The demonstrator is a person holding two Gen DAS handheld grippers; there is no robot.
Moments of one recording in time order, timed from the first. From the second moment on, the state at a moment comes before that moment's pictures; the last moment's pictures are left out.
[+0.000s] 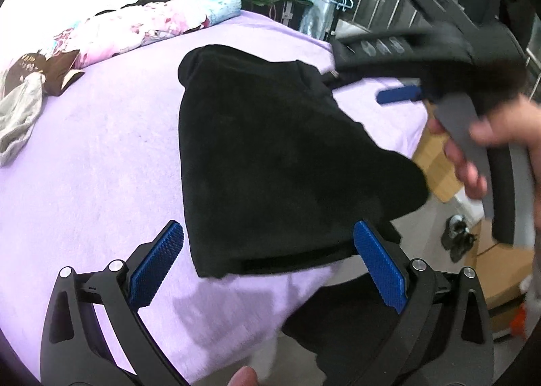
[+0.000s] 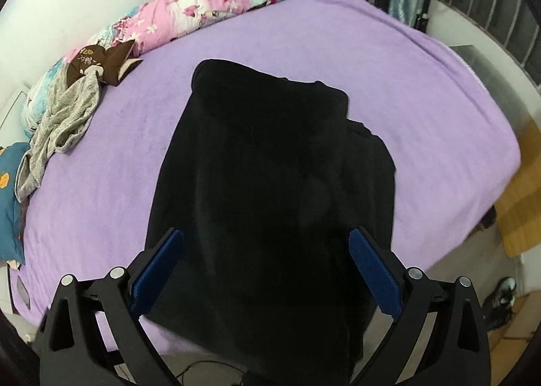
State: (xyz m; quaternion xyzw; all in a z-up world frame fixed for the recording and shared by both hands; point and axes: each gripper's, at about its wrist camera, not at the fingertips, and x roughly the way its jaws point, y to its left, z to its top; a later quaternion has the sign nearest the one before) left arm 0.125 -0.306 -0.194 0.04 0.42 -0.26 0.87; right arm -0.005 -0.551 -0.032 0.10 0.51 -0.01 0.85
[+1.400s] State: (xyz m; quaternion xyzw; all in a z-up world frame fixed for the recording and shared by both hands) left arm 0.025 -0.227 -0.141 0.02 0.38 -0.23 0.90; right arm -0.230 -0.484 0.000 0.07 0.43 -0.11 0.89
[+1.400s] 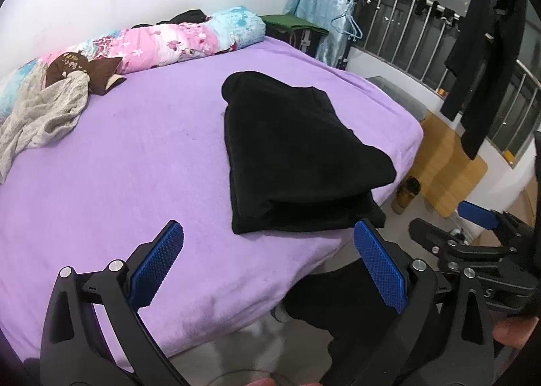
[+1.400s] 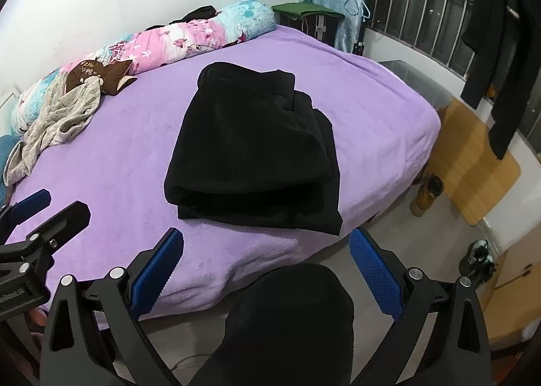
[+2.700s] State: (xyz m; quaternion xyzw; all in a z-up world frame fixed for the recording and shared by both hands) left arm 0.023 -0.226 -0.140 0.02 0.39 -0.23 0.89; right arm -0.232 -0.475 0.000 0.07 0.43 -0.10 0.90
